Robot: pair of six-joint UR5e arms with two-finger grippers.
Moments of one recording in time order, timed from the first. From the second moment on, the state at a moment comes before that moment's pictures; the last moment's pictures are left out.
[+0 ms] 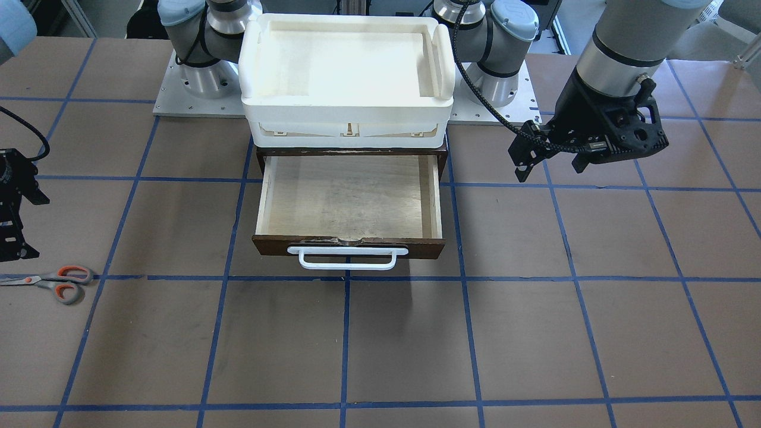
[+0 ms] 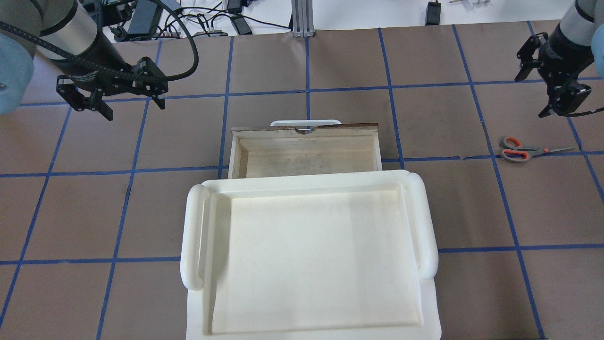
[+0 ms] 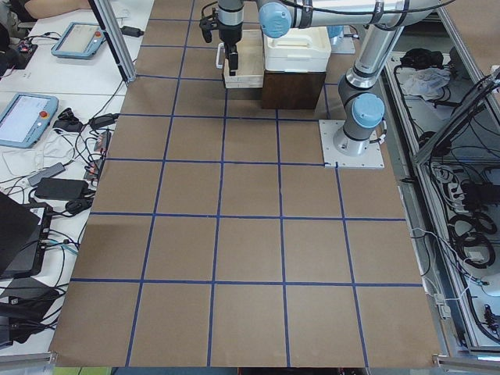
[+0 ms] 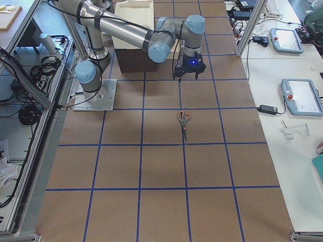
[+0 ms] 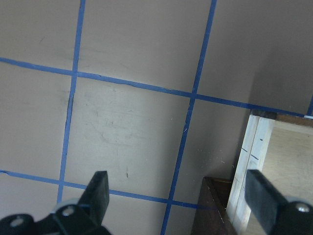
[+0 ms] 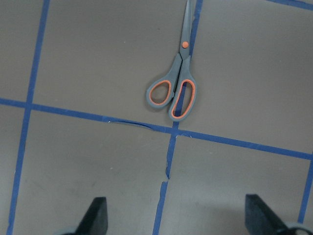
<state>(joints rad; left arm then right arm) -1.47 -1.57 -1.60 -1.49 1.57 -0.11 1.19 -1.39 1.65 -1.86 -1.64 1.04</state>
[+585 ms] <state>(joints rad) -1.47 -1.57 -1.60 -1.49 1.57 -0.11 1.06 -1.22 1.66 -1.98 -1.62 1.05</state>
